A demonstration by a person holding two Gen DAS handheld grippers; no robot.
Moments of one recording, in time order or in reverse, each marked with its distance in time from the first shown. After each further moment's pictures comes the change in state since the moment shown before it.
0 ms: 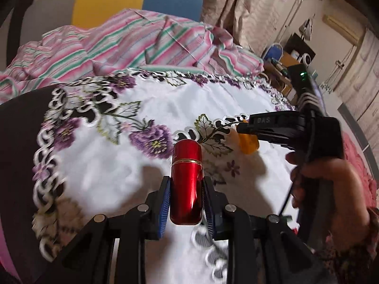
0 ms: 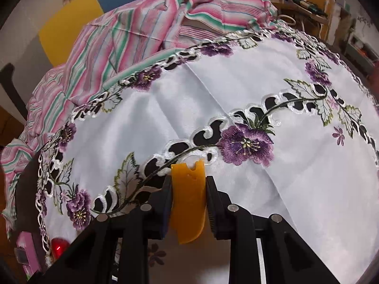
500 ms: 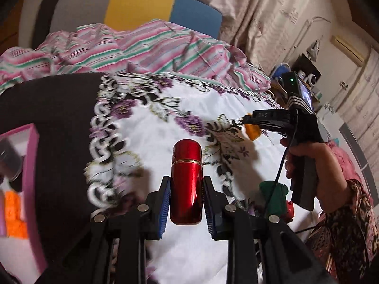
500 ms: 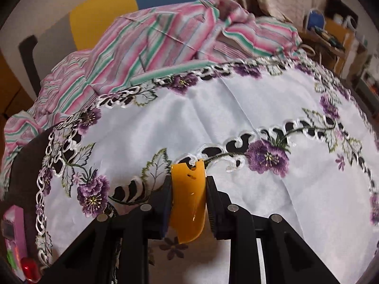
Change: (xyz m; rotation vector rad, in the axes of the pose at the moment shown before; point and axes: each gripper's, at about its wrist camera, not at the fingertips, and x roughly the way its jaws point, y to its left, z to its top) left arm -0.077 0.050 -0.057 -0.102 -0.077 0.017; right arm -0.018 0.041 -0.012 -0.187 -0.084 -0.014
